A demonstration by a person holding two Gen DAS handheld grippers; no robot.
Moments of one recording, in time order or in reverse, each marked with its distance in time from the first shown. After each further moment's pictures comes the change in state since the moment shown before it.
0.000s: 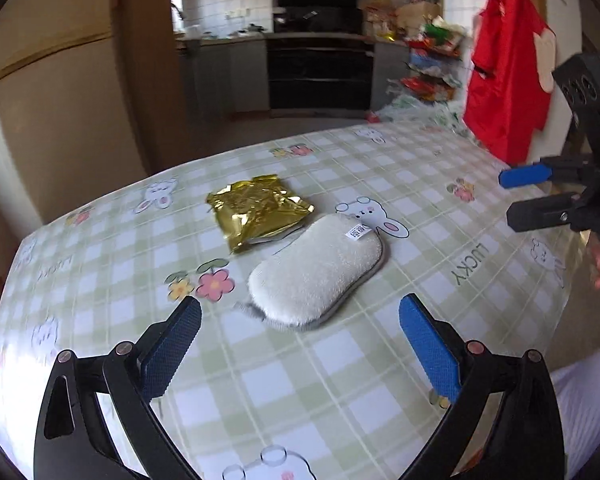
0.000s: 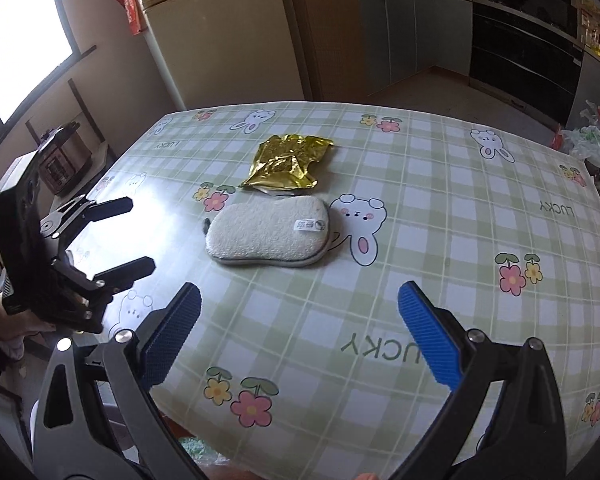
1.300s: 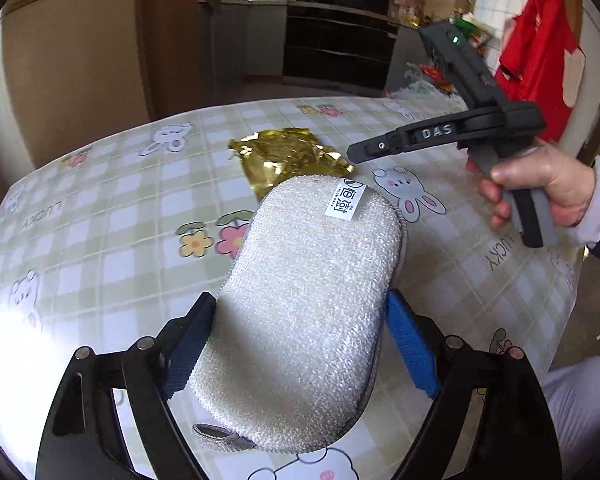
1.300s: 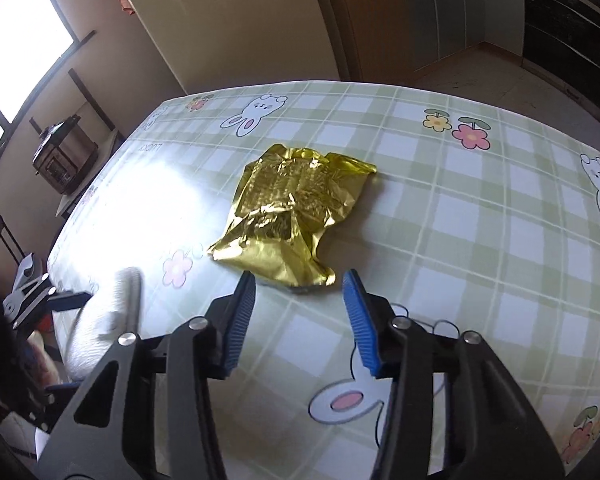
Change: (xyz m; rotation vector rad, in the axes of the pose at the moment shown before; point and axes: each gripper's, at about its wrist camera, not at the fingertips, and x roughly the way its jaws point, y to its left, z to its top) left arm 0.010 0.052 -0.035 -0.185 0.063 0.004; right arm 0.176 0.000 0.102 -0.013 0.098 0.162
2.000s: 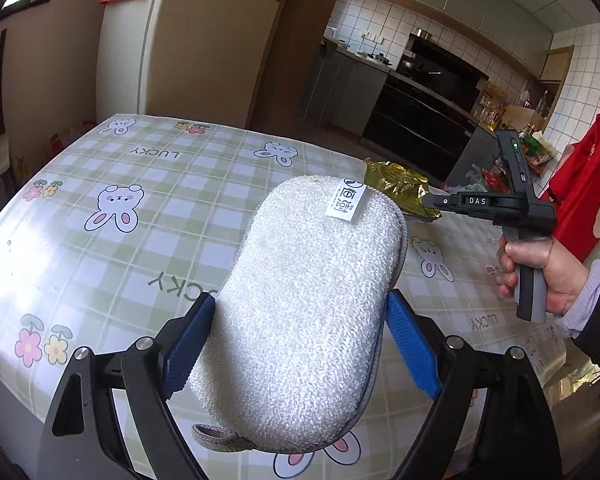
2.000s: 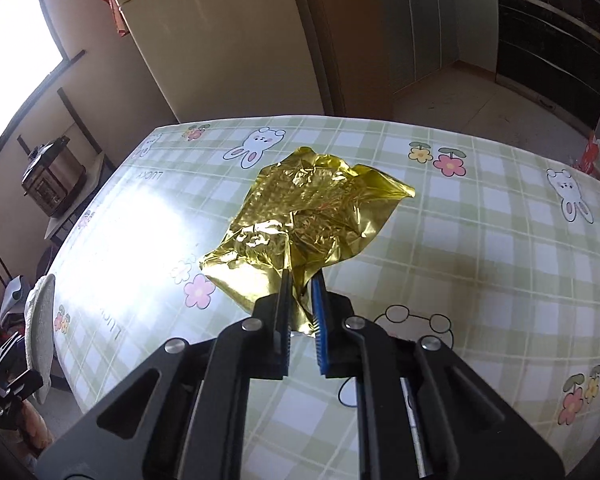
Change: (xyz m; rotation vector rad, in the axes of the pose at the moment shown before) left arm -0.113 0.025 -0.055 -0.386 -0.184 0.096; right arm -0.068 0.043 -0.008 -0.026 -0.088 -0.090
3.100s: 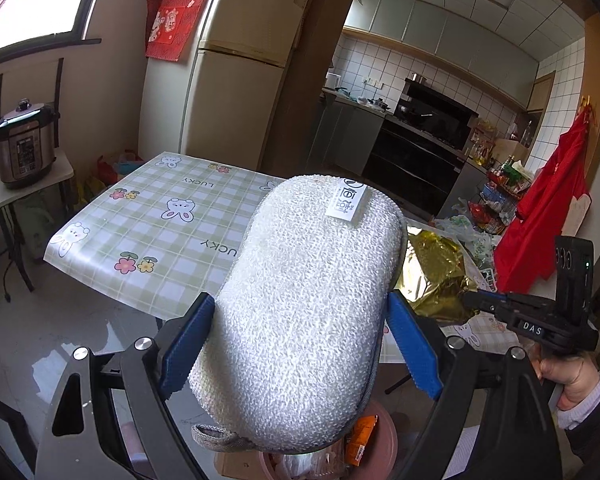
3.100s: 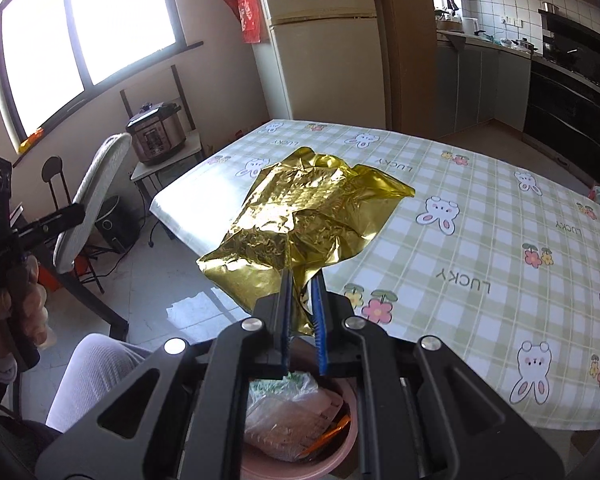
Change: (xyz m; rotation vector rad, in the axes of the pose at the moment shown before) left arm -0.246 -0.076 -0.082 -0.026 -0.149 0.042; right arm -0.258 0.123 -0.242 -0.176 -0.102 0.116
